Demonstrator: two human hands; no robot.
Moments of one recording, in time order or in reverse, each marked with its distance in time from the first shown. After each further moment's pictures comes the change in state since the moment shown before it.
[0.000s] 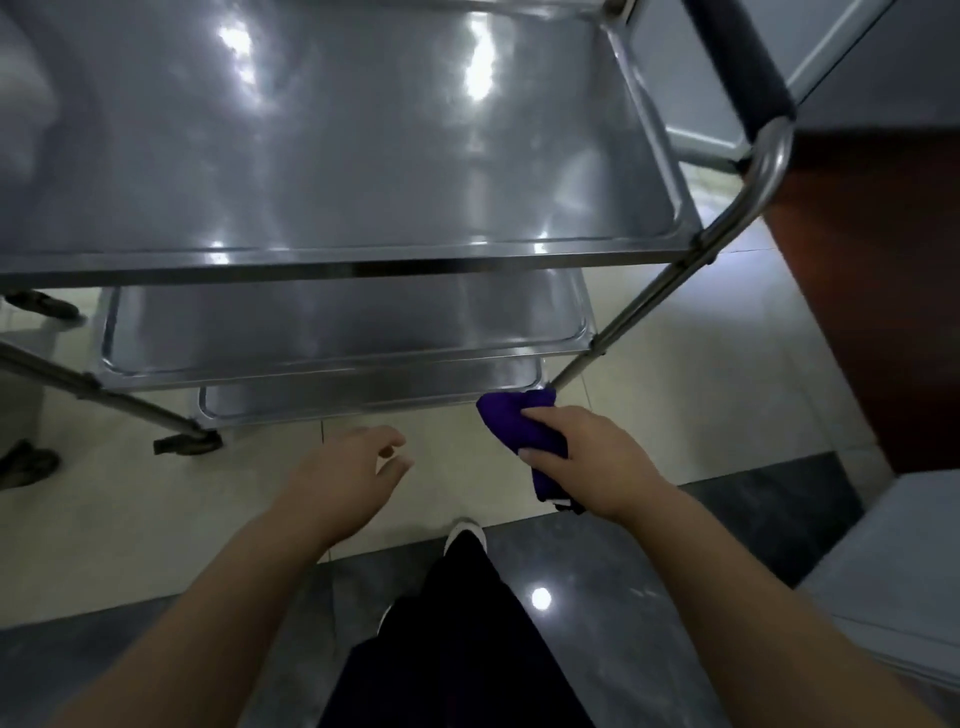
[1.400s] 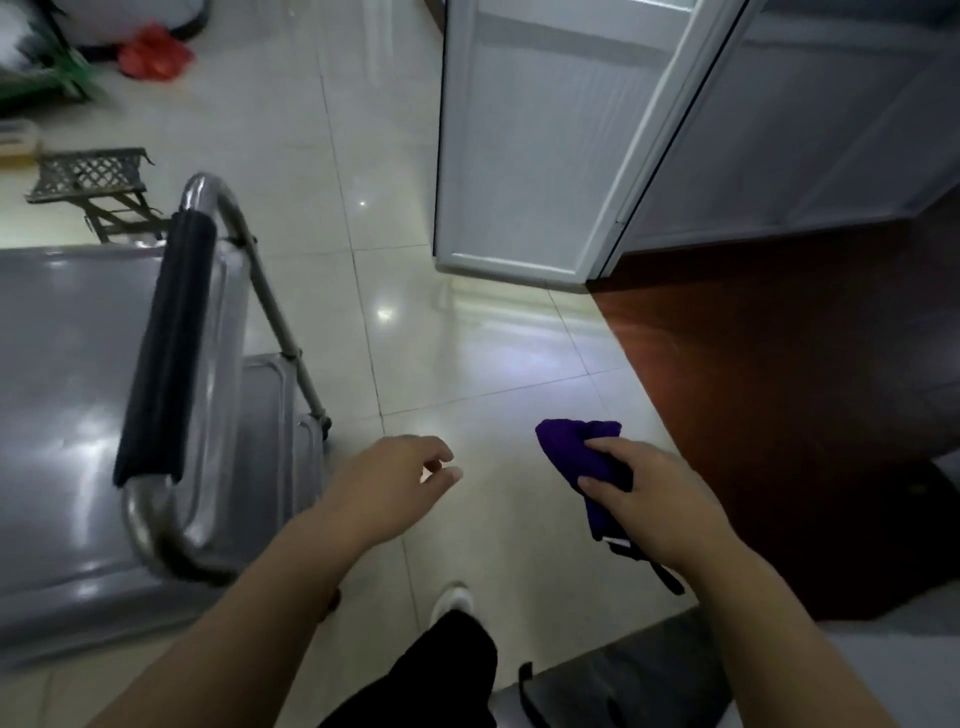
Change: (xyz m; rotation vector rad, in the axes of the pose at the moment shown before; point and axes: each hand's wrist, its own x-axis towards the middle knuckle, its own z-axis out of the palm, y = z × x) left_hand 0.318 0.578 0.059 -0.002 -0.023 0.284; right_hand 0.077 0.443 -0.452 0.050 0.292 0.170
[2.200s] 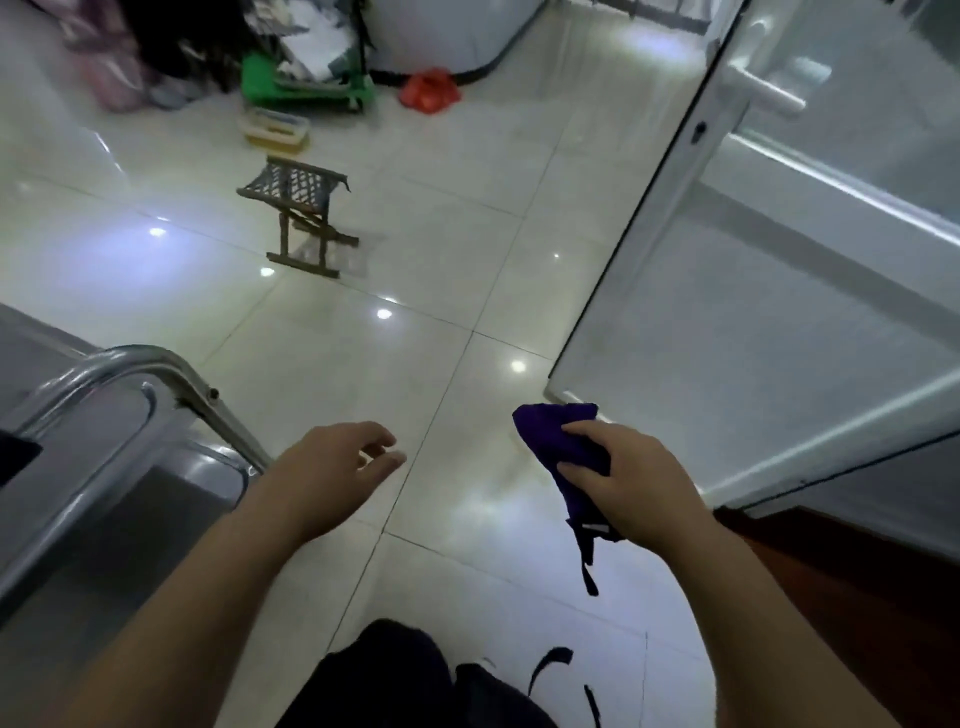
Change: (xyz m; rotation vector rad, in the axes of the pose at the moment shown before) left_hand 0.355 -0.028 -0.160 -0.160 0.497 -0.555; right_hand 0.551 -0.100 -0.137 -0.147 -0.286 -0.585
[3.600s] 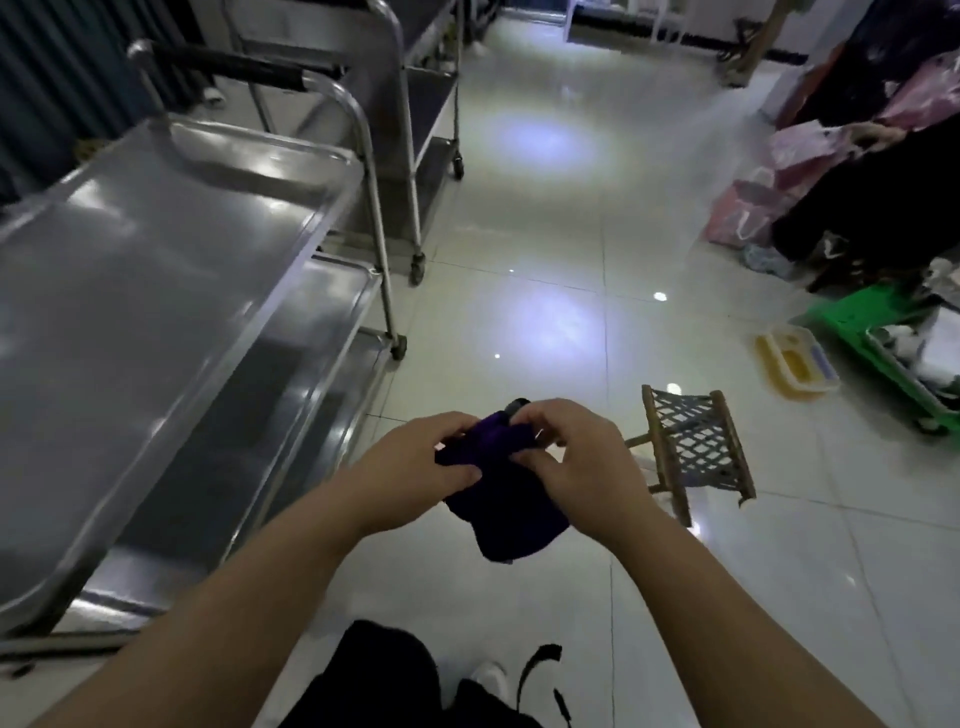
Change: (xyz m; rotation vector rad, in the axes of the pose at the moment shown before) left_hand 0.438 -0.147 -0.282 -0.707 0.831 -0.747; right_hand 0.698 -0.462 0.060 0.082 -0.775 -1.367
